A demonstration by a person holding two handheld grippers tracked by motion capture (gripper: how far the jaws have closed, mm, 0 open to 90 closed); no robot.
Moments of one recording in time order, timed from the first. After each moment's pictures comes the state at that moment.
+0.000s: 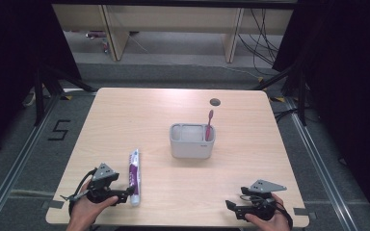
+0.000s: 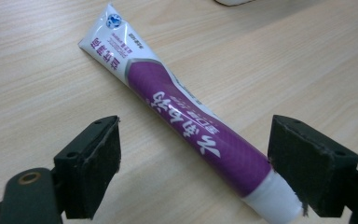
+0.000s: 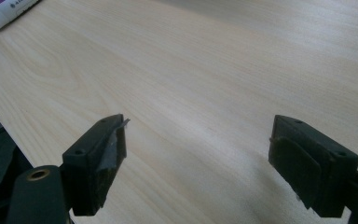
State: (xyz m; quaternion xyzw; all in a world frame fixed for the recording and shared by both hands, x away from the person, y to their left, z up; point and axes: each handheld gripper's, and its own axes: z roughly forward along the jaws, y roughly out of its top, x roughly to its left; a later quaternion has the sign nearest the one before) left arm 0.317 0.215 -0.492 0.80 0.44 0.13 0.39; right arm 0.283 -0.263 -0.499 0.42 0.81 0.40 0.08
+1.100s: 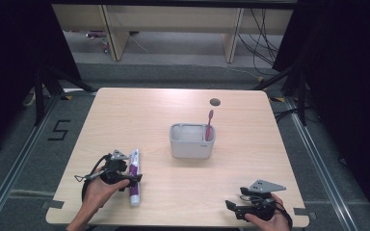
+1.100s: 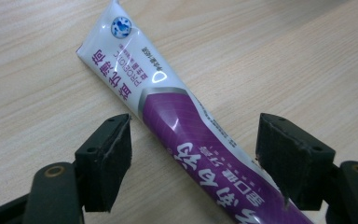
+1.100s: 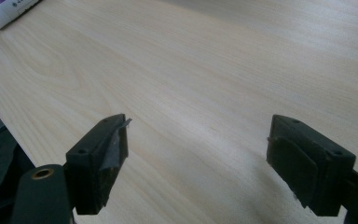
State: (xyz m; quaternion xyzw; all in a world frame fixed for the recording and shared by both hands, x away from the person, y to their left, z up) left arm 0.366 0.193 -0.493 0.82 0.46 0.11 0.31; right arm 0.283 -0.263 -0.499 0.42 0.81 0.39 0.08
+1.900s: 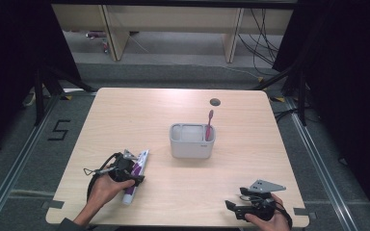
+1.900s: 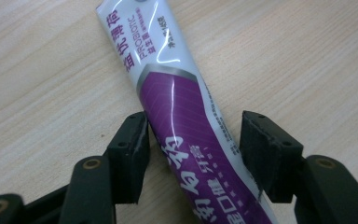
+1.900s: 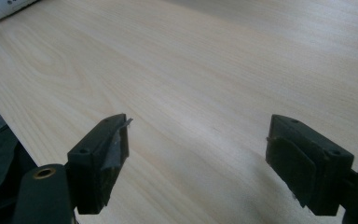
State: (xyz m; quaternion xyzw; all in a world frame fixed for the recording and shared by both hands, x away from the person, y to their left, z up) left arm 0.376 0.174 -0.497 0.87 0.42 0.11 0.25; right arm 0.282 -0.262 -0.498 0.42 0.81 0.39 0.10
